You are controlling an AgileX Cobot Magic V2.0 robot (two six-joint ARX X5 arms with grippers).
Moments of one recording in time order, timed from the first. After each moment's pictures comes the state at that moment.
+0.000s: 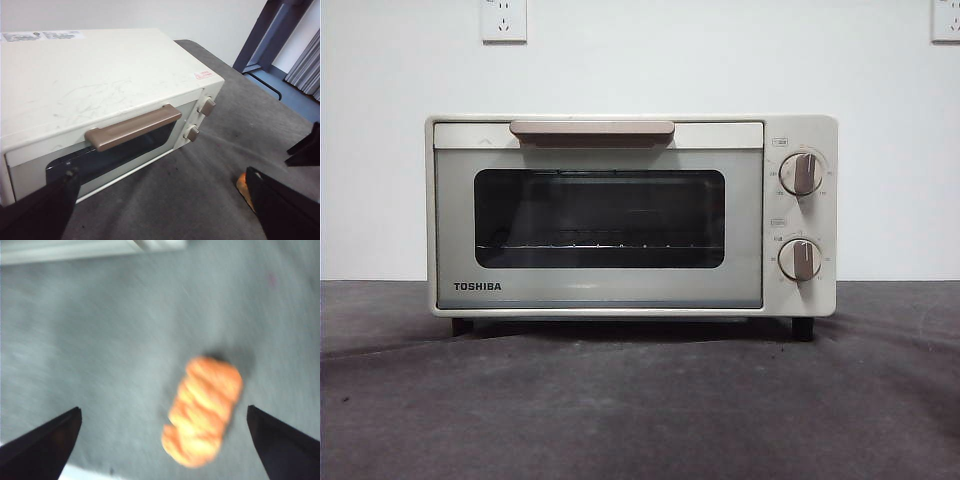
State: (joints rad) left arm -0.32 0.75 0.89 -0.45 0.48 -0.11; right arm 0.16 0.87 0.82 -1.01 -0.32 0.26
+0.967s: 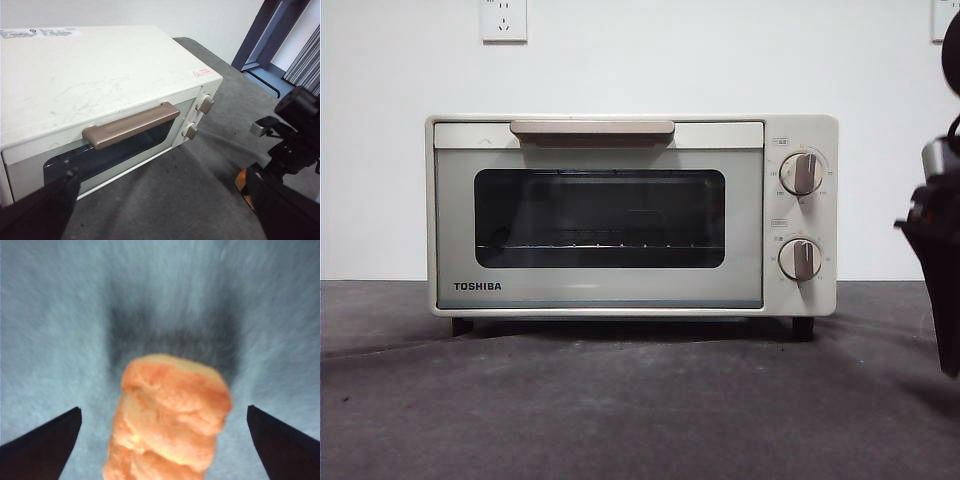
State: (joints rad) left arm -0.32 0.75 0.89 -0.46 0.48 -0.11; right arm 0.29 1.24 0.66 -0.75 -0.14 0.41
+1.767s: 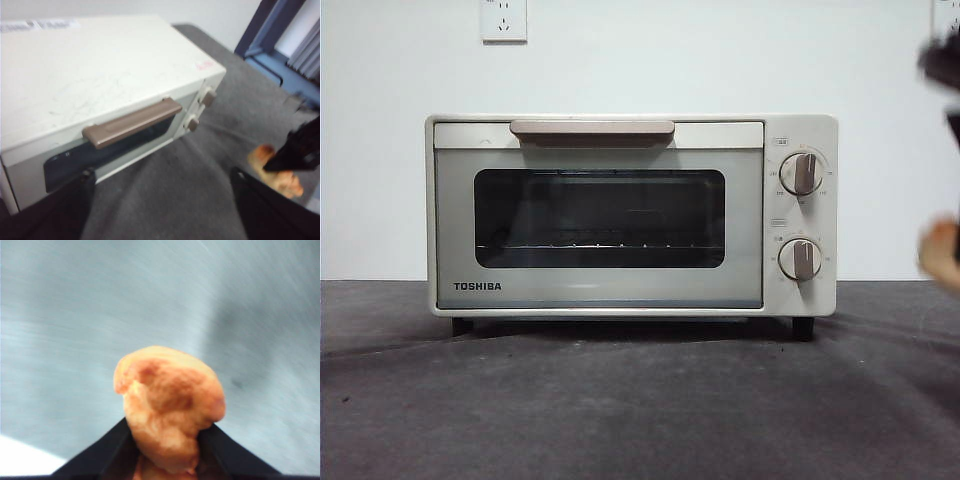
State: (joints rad) left arm -0.34 0.86 1.00 -0.56 0.47 -0.07; right arm 0.29 1.00 0.75 -0.86 -0.33 0.36
